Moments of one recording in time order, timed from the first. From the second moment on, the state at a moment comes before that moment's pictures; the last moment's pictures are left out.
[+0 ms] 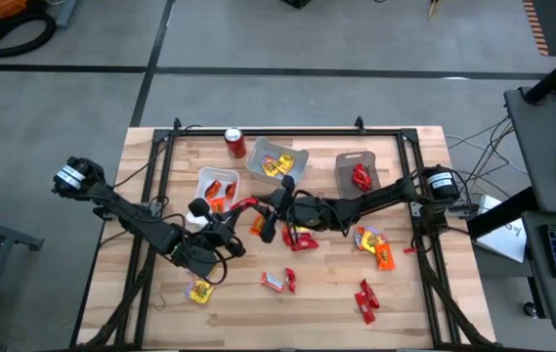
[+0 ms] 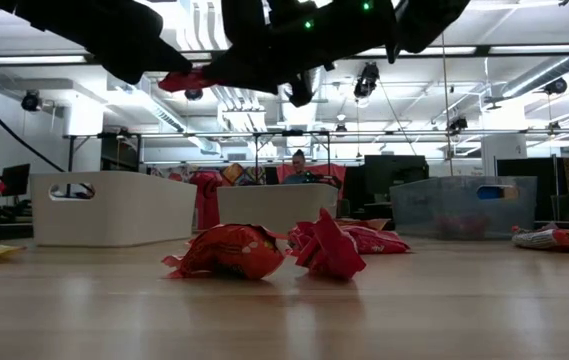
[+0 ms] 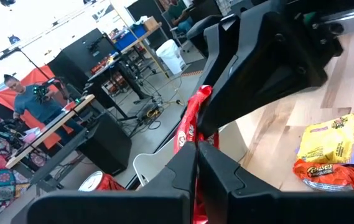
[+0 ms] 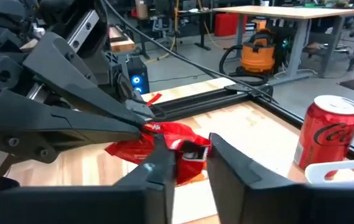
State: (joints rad) left arm -0.55 1.37 0.69 0.11 -1.35 -0.03; right arm 0.11 1.90 1.16 0.62 0.43 0.13
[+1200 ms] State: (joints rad) left arm -0.53 0.99 0.69 -0.17 -0.70 -0.28; right arm -0.10 1.41 1.15 -1.26 0.59 0.95
